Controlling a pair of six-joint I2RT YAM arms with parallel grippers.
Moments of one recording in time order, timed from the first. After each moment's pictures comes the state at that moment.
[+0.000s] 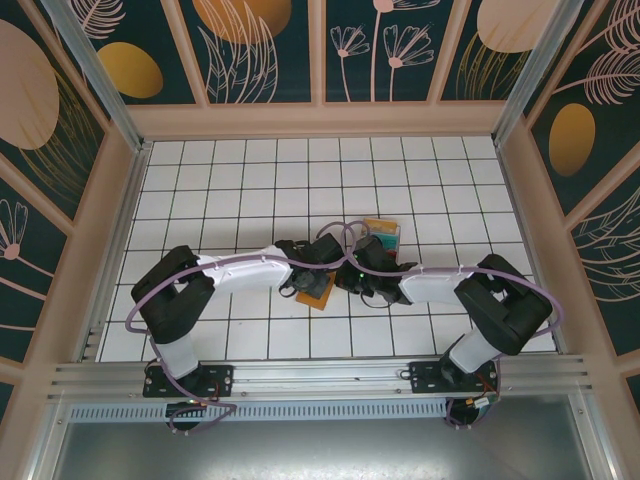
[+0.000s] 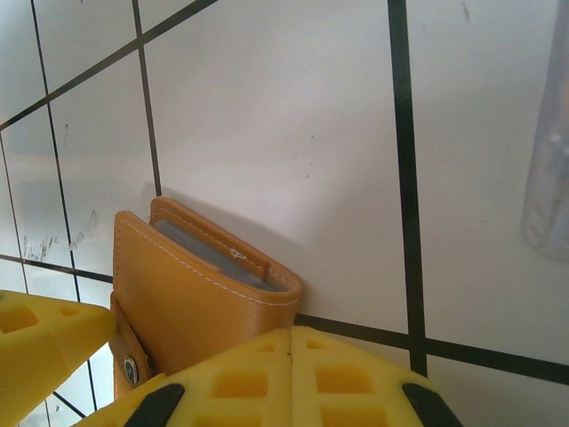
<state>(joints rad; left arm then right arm) -0.96 1.78 1.11 -0.62 -0.16 -0.42 0.77 1.55 0.57 0.13 -0.19 0.98</state>
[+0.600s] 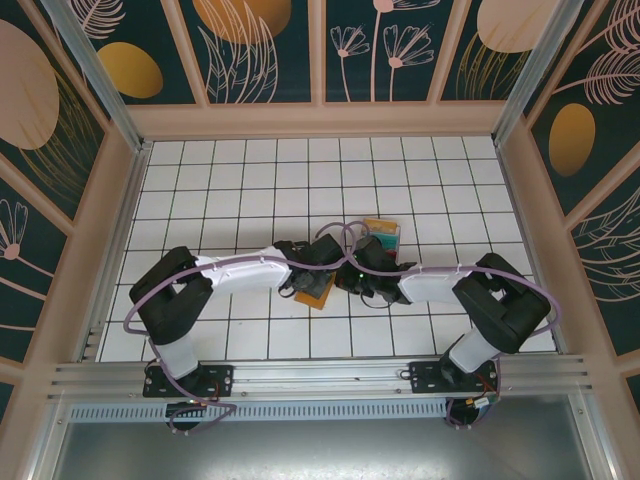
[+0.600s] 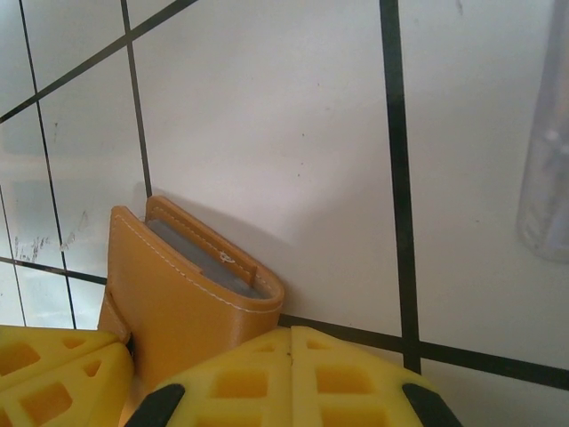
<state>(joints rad) -0.96 1.77 1.10 -0.60 -0.18 -0.43 0.76 1.56 0.58 0.12 -0.19 0.98</state>
